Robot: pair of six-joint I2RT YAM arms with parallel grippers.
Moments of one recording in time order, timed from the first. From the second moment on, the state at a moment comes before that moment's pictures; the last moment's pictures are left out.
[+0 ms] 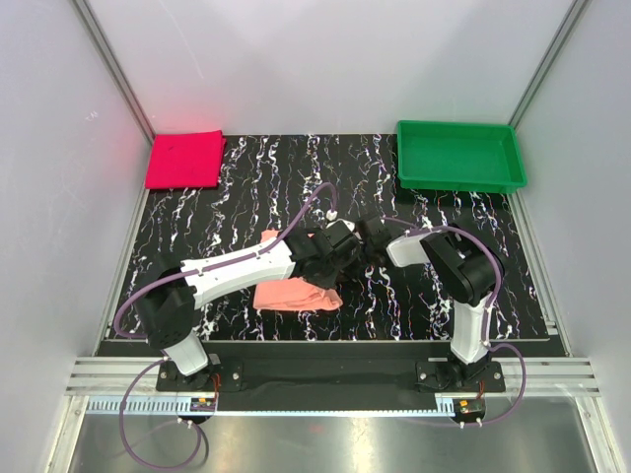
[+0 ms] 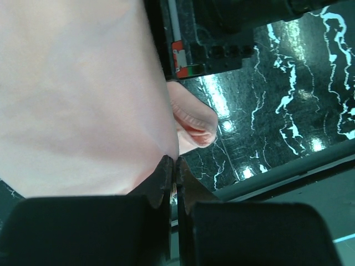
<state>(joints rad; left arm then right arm) -1.02 1.66 1.29 -0.81 -0.18 -0.58 0.57 1.95 0.90 0.13 -0.64 1.12</state>
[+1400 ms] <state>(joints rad) -0.66 1.39 0.91 -0.67 0.20 -0.58 0.55 1.65 1.04 -0.52 -0.65 0.73</state>
